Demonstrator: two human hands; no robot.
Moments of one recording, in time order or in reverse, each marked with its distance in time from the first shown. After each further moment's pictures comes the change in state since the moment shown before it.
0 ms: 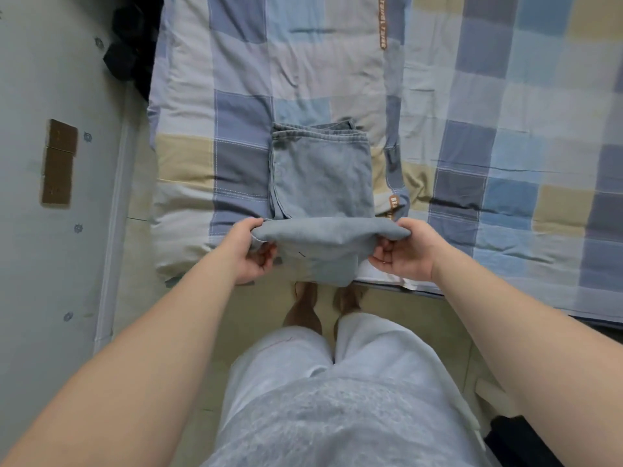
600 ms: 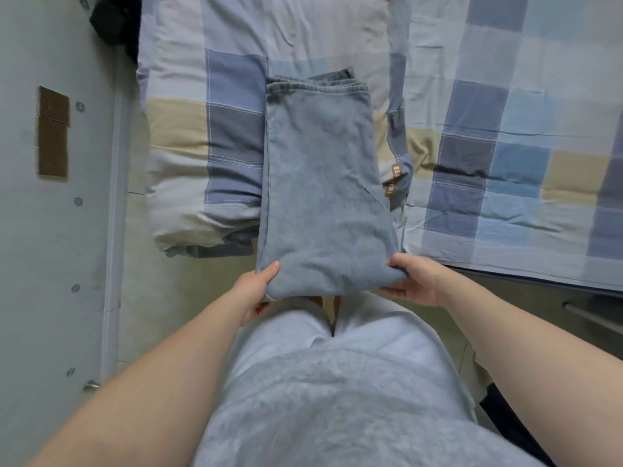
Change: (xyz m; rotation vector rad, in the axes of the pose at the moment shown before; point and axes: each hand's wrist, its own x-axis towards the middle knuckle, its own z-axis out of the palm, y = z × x) left_hand 0.024 -0.130 -0.046 0.378 0.122 0.009; right_hand 0.017 0.090 -0.070 -0.296 0.149 0.136
